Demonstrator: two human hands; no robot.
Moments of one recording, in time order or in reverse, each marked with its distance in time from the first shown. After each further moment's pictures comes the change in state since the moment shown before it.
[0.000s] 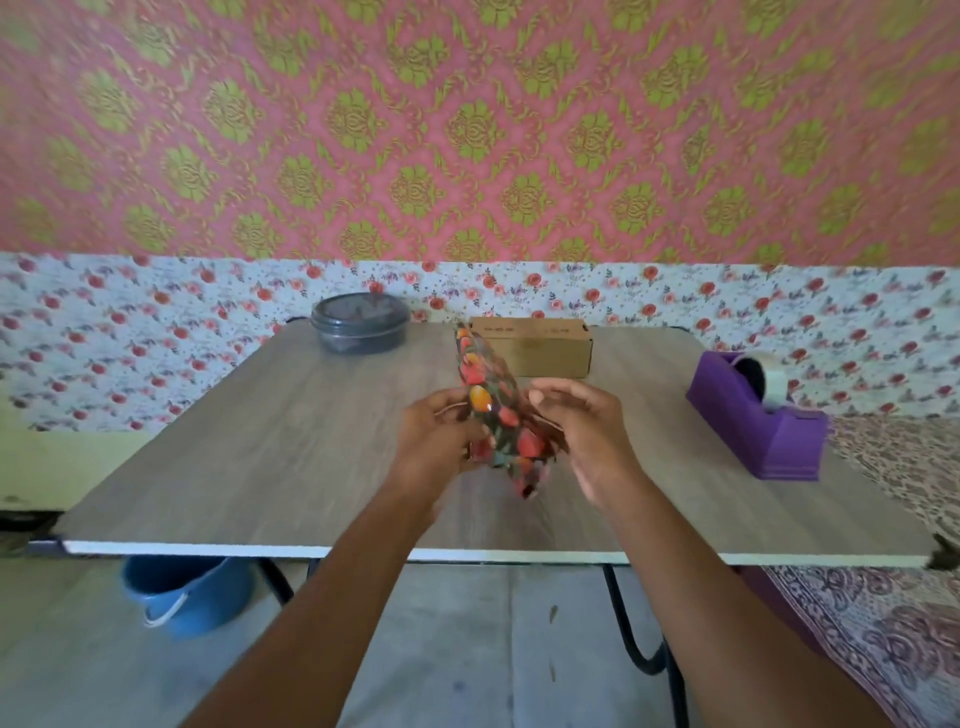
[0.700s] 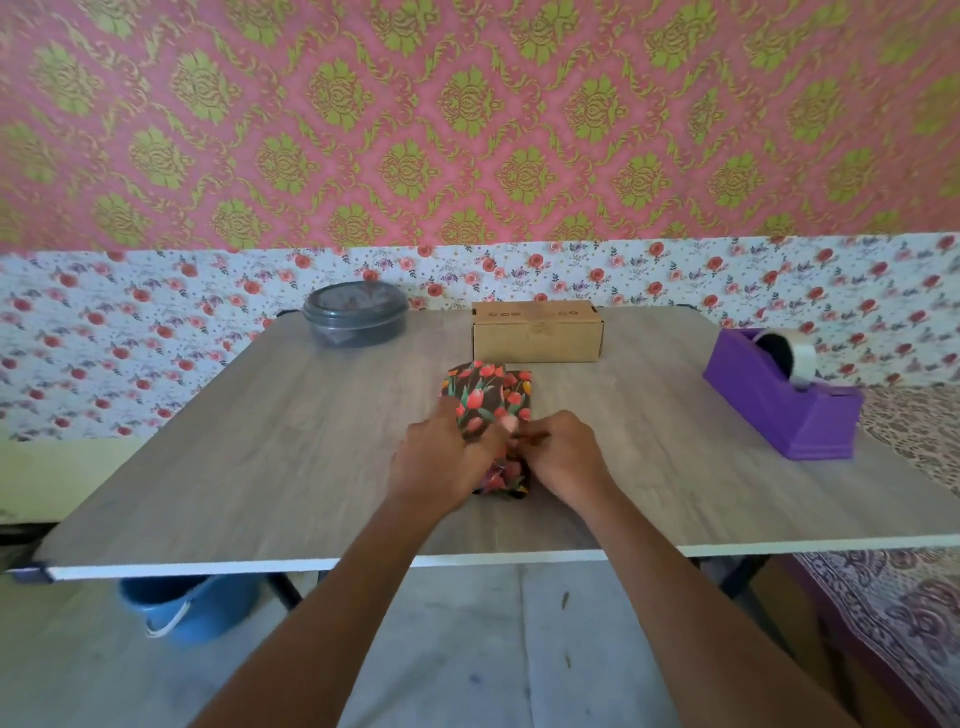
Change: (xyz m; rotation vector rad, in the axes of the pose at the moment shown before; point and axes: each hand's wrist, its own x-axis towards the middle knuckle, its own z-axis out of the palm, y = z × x) left_hand 0.017 -0.022 -0.028 1.005 0.027 0.126; right_hand 0.007 0.055 0.027 -0.821 -0.089 -0.116
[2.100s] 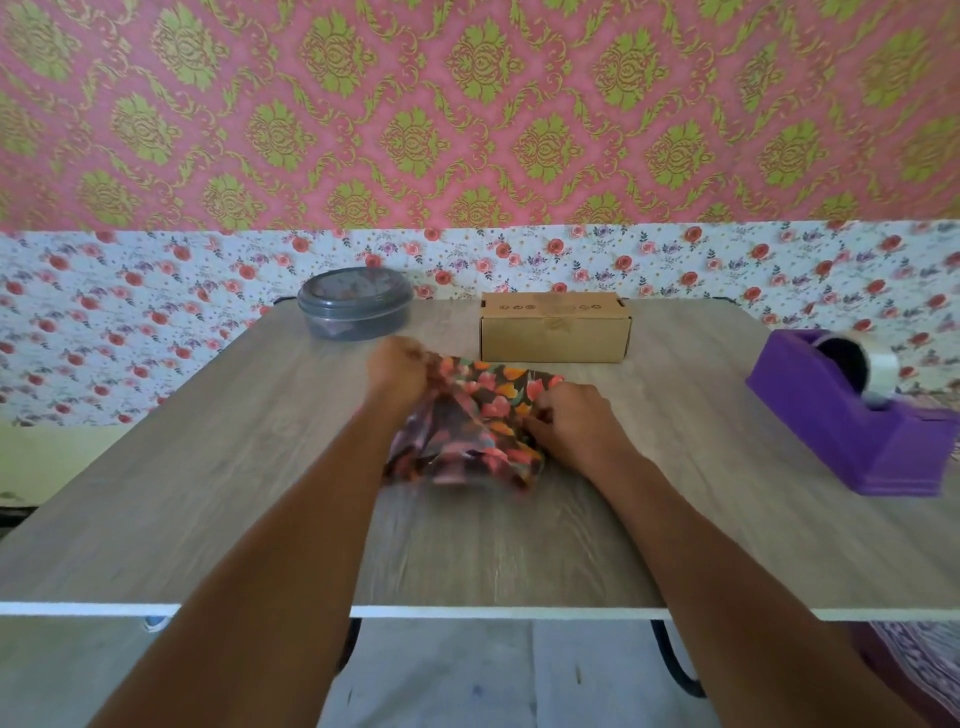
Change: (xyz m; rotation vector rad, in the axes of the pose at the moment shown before) left_hand 0.155 -0.036 -0.005 -0.382 0.172 -0.221; right_hand 0.082 0.022 -0.006 -0.422 -0.087 -0.123
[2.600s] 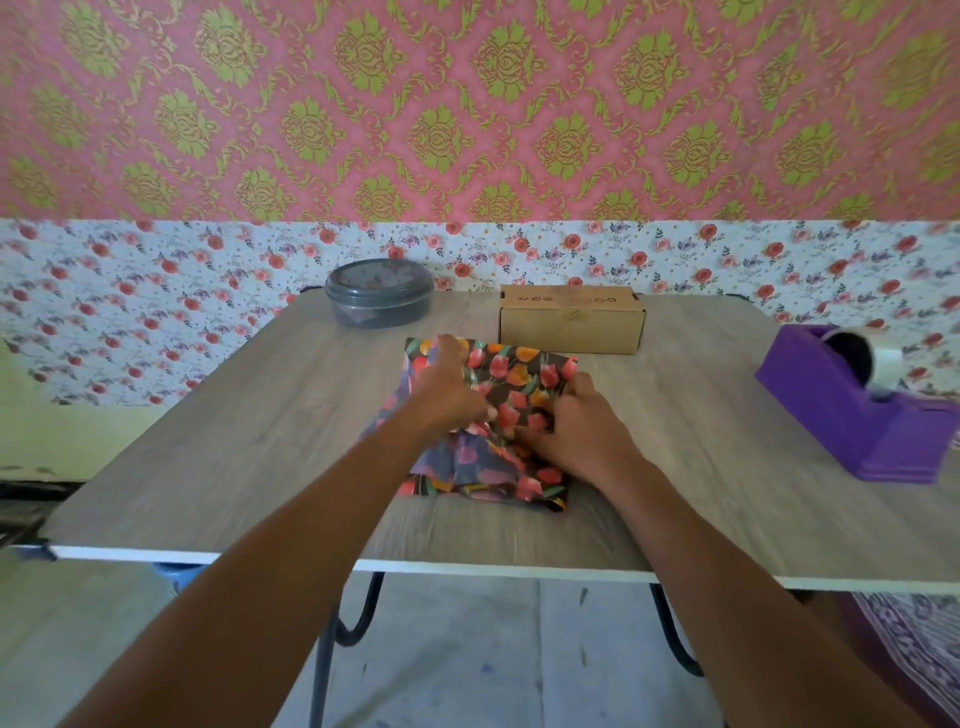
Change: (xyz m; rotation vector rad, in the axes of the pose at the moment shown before) left_hand -0.057 0.000 -0.005 0.245 -0.227 0.059; right_hand -0.031 -0.021 0.006 -0.071 -0.095 0.046
